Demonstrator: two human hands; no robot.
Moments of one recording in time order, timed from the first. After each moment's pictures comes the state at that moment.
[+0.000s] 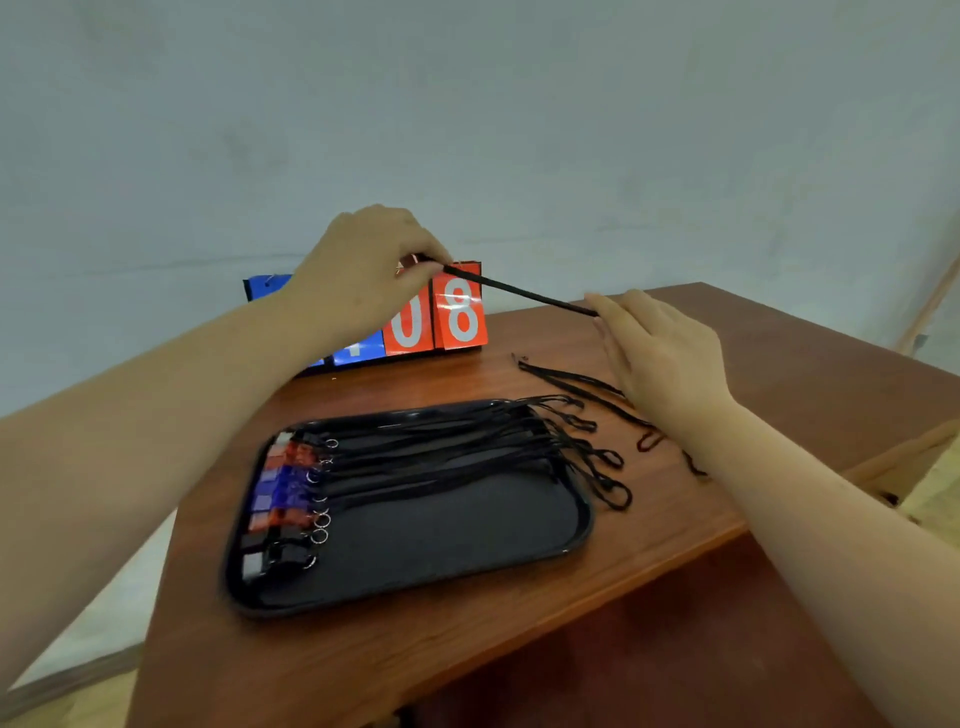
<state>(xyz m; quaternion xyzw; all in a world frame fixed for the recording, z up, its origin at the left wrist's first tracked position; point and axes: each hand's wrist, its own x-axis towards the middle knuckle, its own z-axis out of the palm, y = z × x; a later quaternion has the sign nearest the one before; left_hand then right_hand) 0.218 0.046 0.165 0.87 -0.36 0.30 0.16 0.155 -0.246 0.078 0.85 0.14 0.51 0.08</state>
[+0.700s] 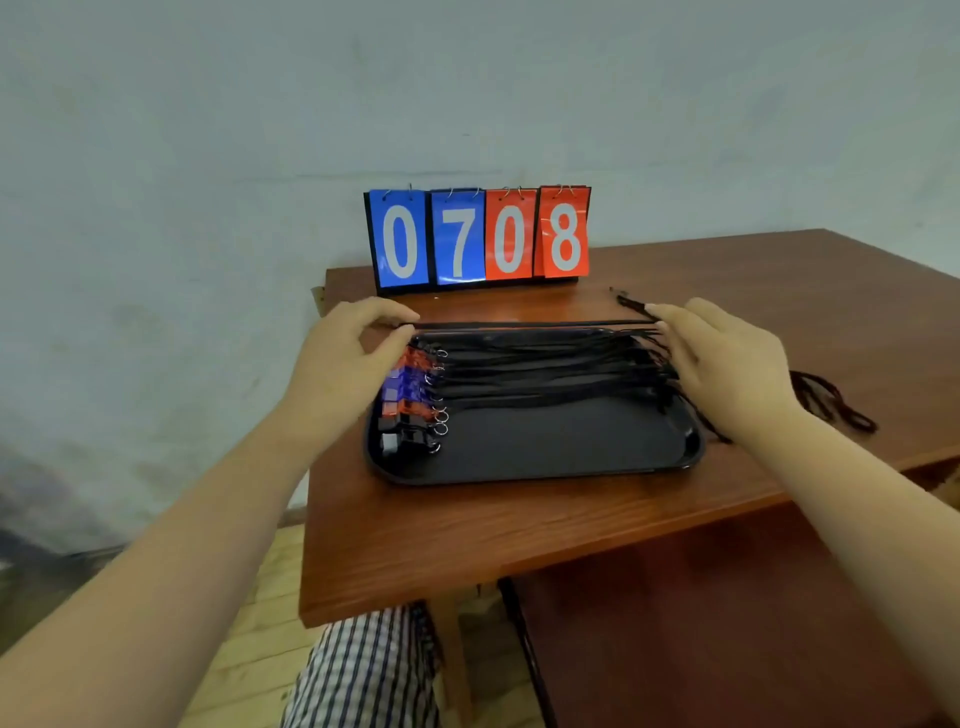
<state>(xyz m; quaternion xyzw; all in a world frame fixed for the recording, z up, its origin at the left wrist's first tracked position) 0.151 0.173 0.029 0.87 -0.12 0.22 0.43 0.134 -0.185 0.019 0.91 0.14 0.39 0.00</state>
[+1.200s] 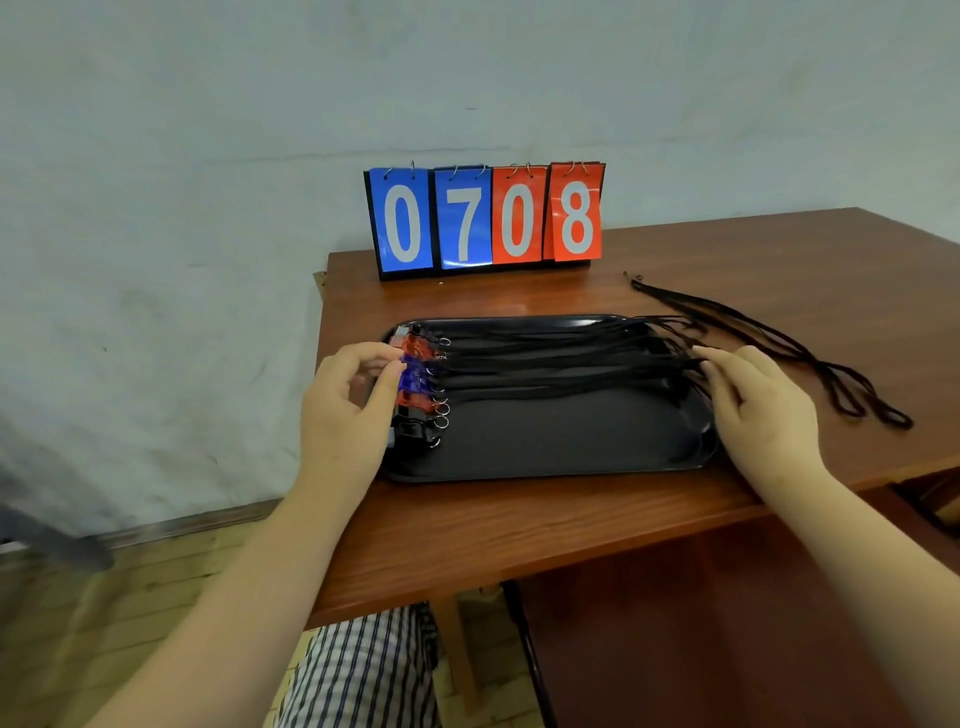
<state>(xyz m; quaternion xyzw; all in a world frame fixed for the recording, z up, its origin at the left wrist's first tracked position) 0.130 0.161 -0.034 0.80 -0.04 0.28 0.52 0.123 -0.213 -0.045 0.92 0.03 0.35 -0.16</state>
